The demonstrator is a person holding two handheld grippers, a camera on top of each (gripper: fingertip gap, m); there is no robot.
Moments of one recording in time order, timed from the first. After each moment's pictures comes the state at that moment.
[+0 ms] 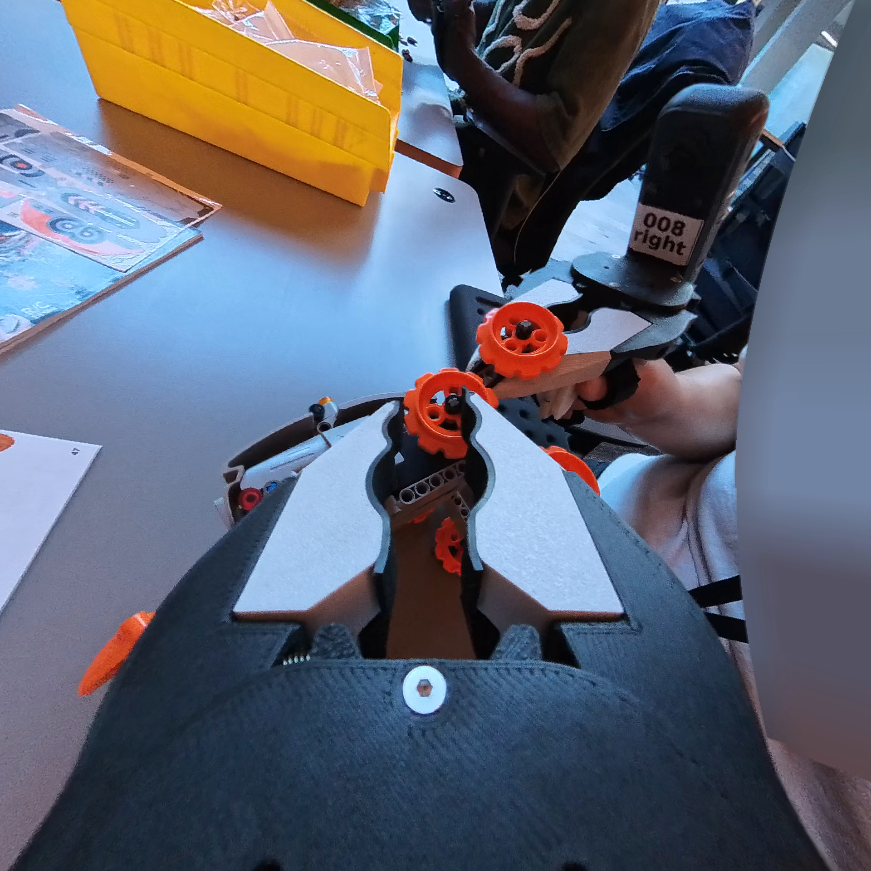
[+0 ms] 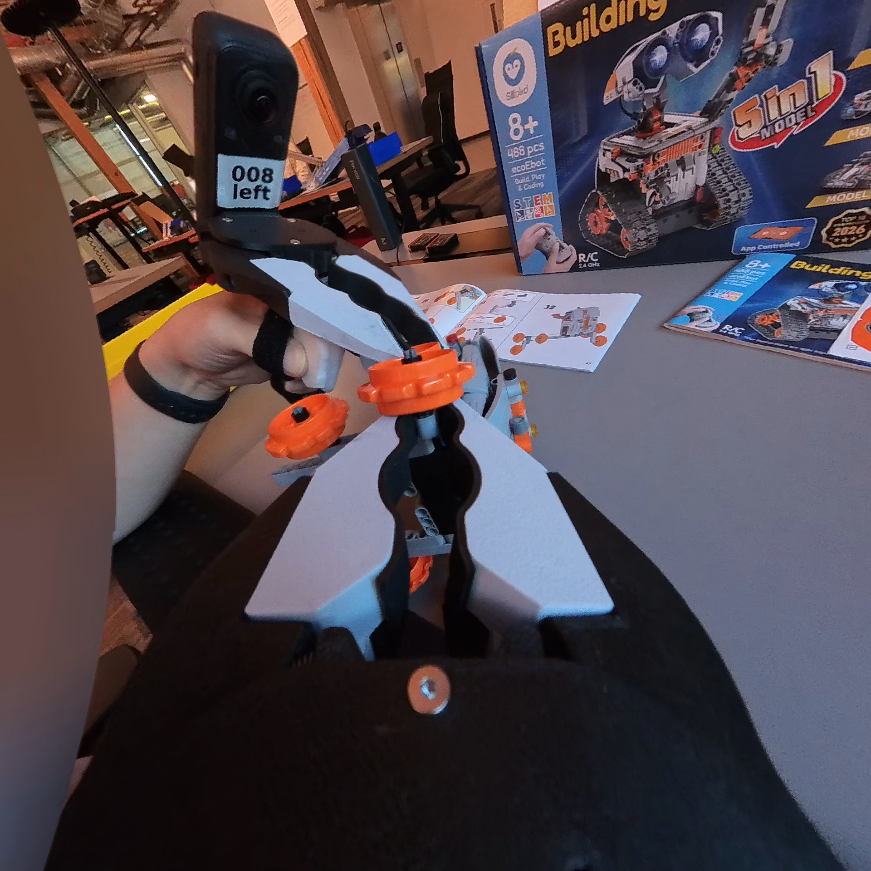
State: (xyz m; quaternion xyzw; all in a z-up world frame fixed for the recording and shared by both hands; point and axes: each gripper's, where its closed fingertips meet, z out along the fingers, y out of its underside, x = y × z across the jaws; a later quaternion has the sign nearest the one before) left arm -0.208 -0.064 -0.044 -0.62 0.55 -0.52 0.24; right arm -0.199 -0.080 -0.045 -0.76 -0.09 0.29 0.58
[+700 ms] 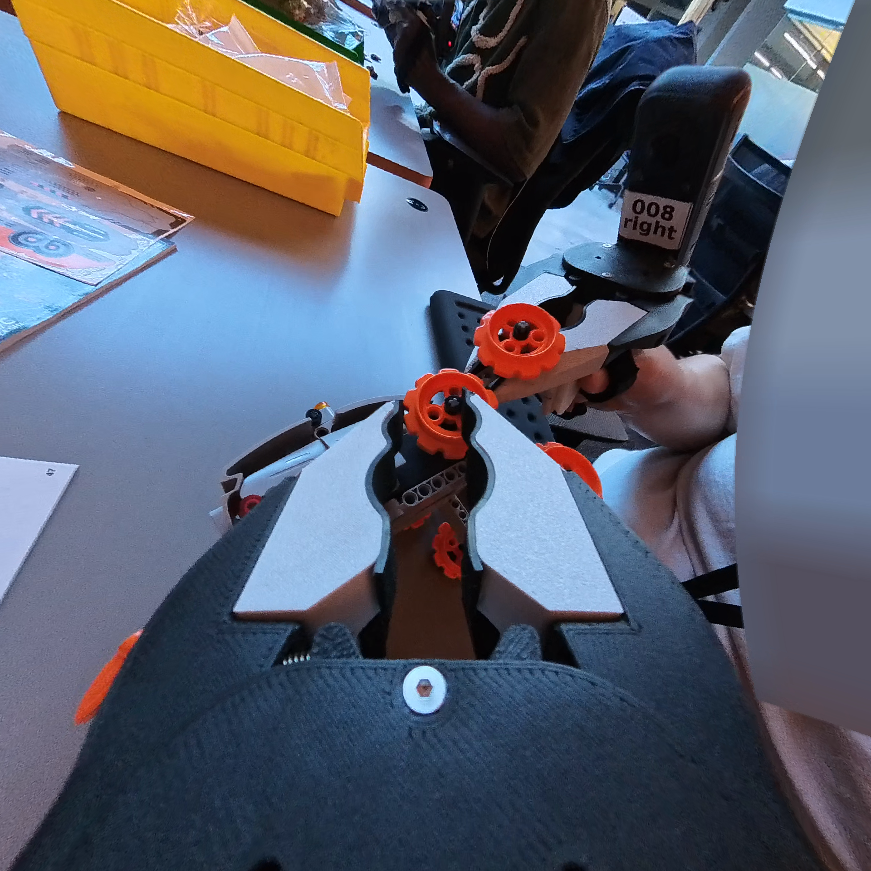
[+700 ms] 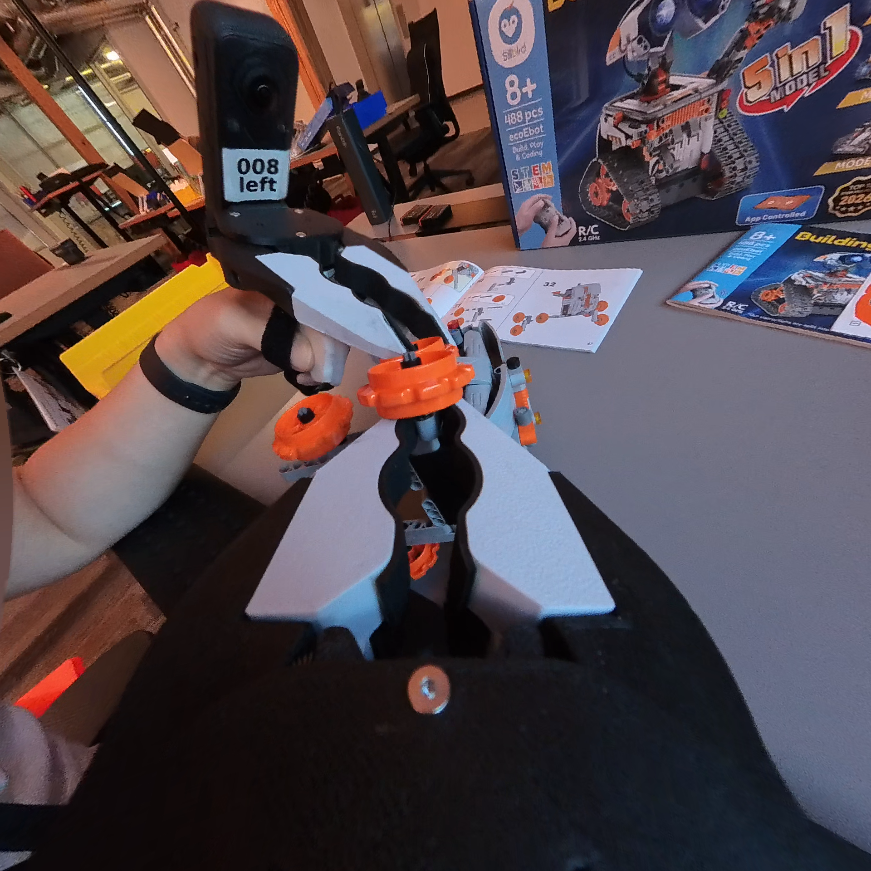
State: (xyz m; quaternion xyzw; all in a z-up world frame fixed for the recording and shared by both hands) left arm -0.209 -0.065 -0.043 -0.59 0.55 -0.54 0.23; right arm -0.203 -0.083 -0.046 -0.78 -0.09 0.28 0.55
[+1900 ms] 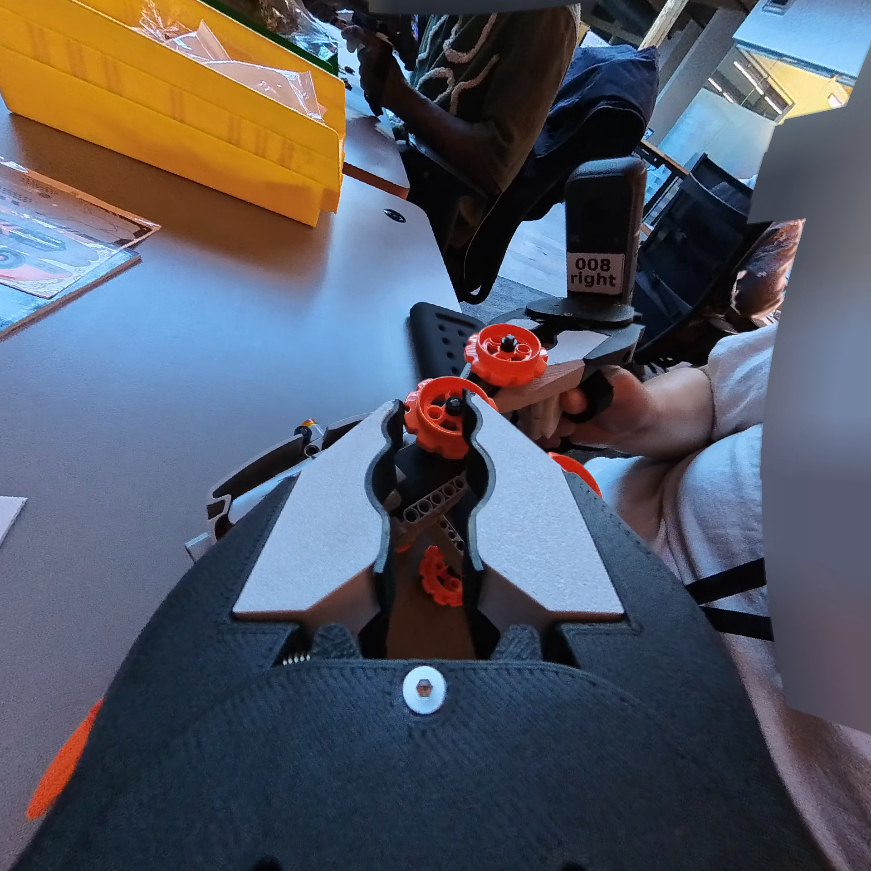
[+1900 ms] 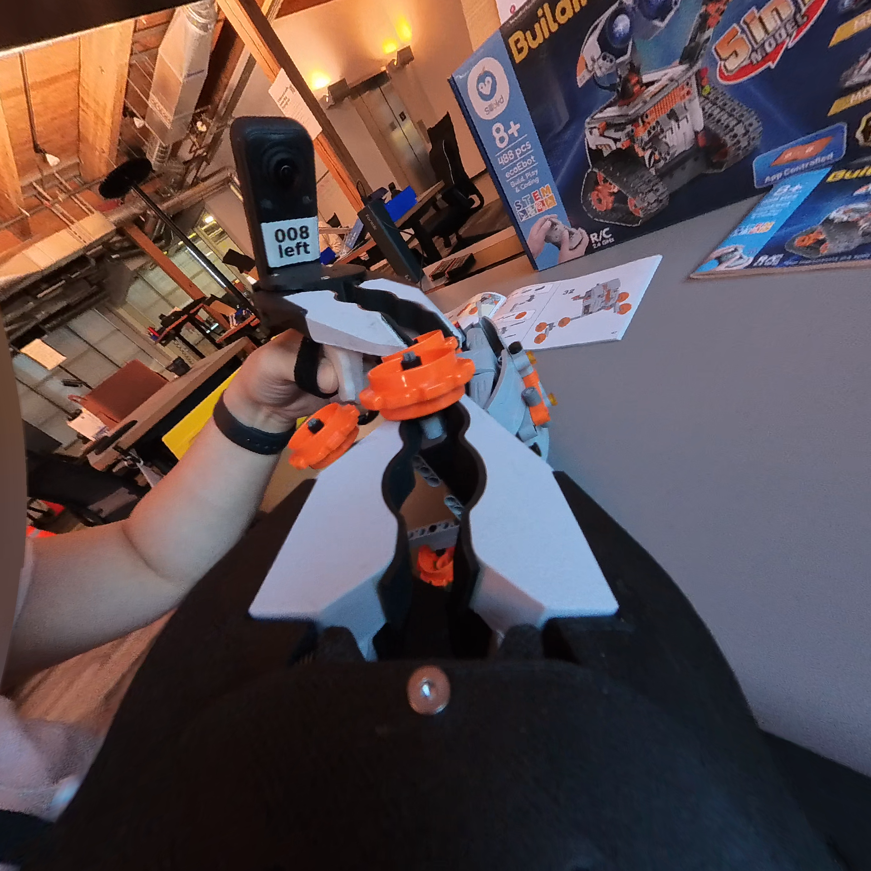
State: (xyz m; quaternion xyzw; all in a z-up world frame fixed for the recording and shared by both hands) left arm -0.199 -0.073 -0.041 -0.58 0.55 -0.57 0.21; right arm -0.195 -0.093 -0.049 -0.73 -0.01 0.37 0.57
